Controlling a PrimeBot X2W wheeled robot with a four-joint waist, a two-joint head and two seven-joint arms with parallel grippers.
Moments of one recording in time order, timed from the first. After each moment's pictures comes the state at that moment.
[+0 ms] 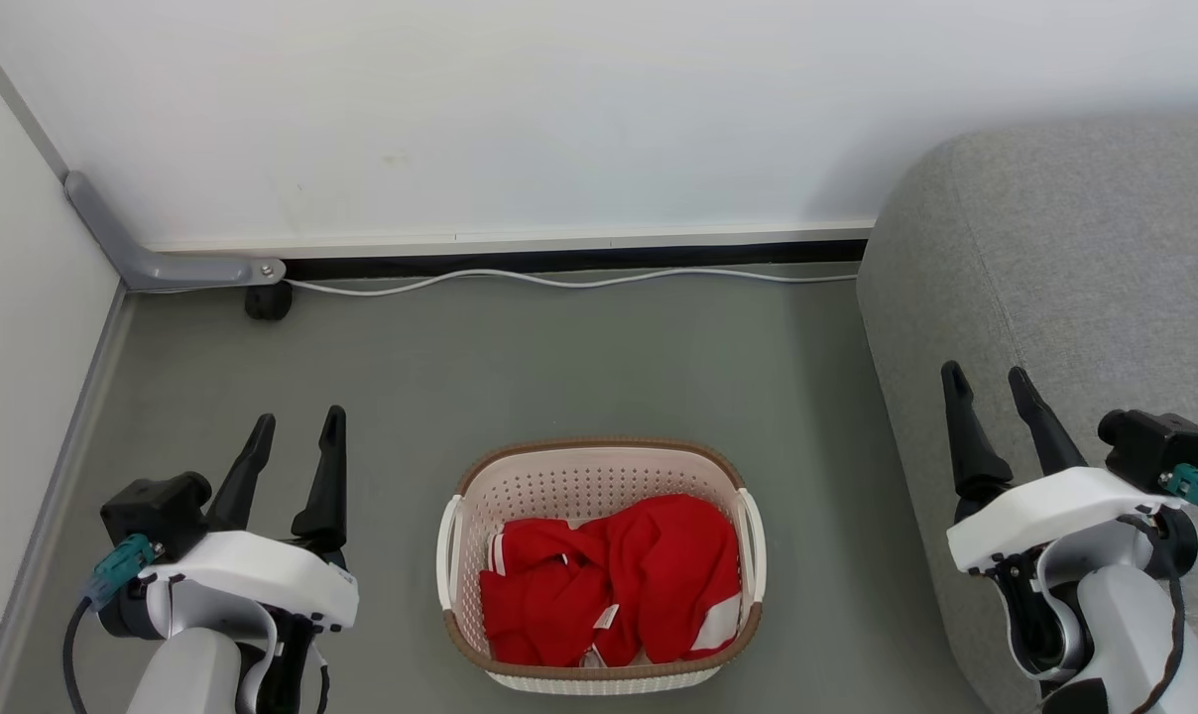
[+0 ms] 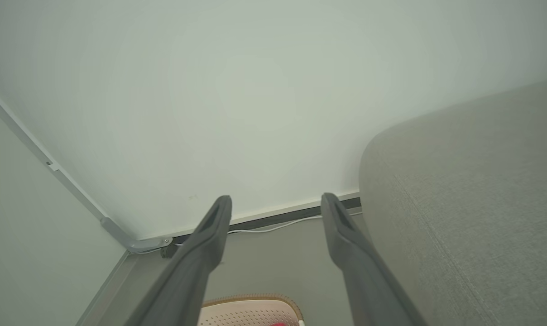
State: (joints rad) left arm -0.23 0.10 -0.04 0.41 -0.43 -0.12 -0.17; right arm -0.34 -0.10 0.10 0.48 0.48 0.13 -0.17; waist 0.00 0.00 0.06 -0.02
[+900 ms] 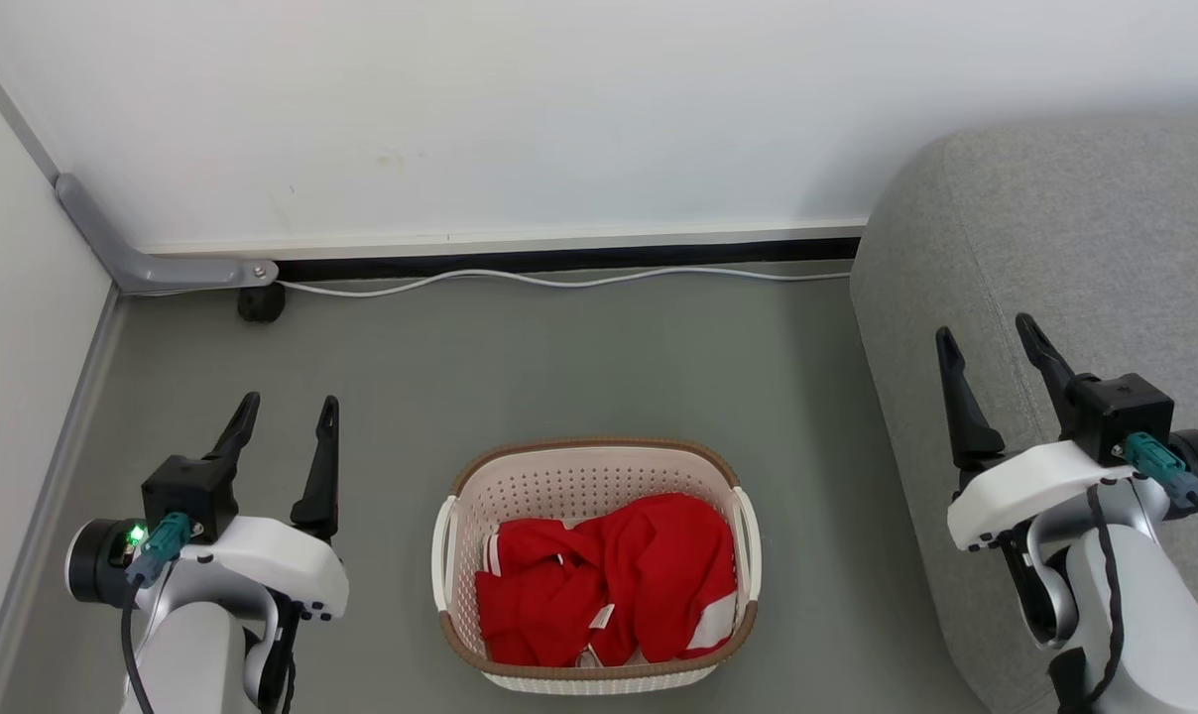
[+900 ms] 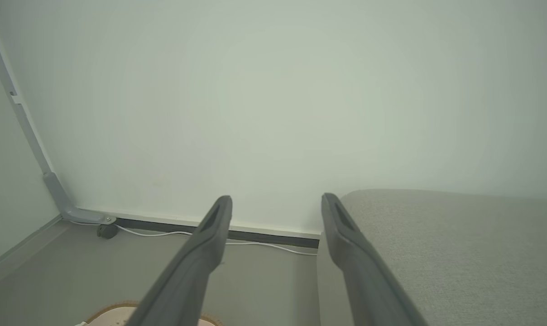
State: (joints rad) left arm -0.30 0.09 0.01 0.52 -0.10 -0.11 -0.24; right arm -0.41 -0.10 0.08 0.52 0.11 0.13 -0.24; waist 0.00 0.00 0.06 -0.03
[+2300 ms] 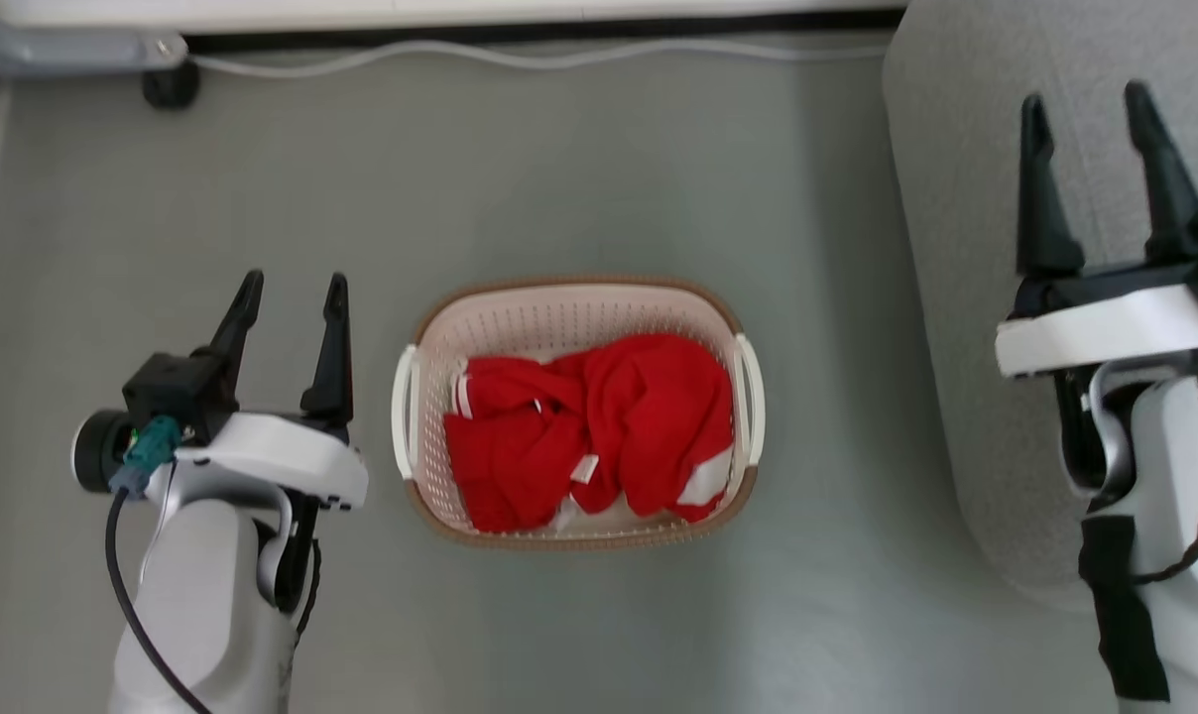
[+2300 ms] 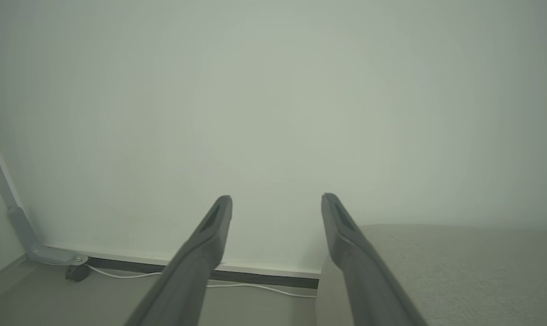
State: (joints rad) left arm -0.43 0.04 0.04 0.49 -0.10 -0.12 -0.25; right arm -0.56 -0.07 -0.02 0.30 0.06 0.13 -0.25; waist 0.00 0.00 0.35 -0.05
